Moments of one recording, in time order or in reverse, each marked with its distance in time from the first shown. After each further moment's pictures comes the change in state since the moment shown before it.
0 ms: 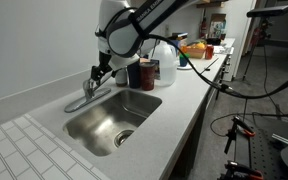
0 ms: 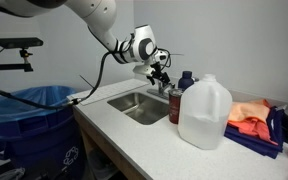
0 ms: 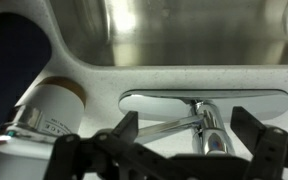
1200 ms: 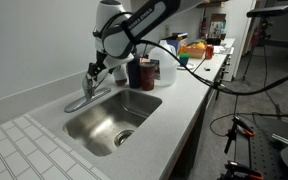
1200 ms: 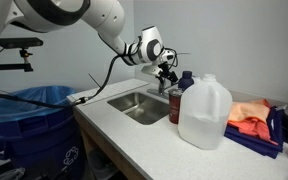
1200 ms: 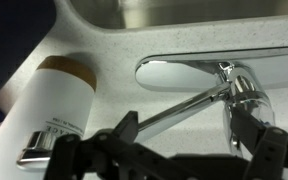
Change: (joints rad) arm 0.002 0.122 -0.054 0.179 -0.006 -0.003 0.050
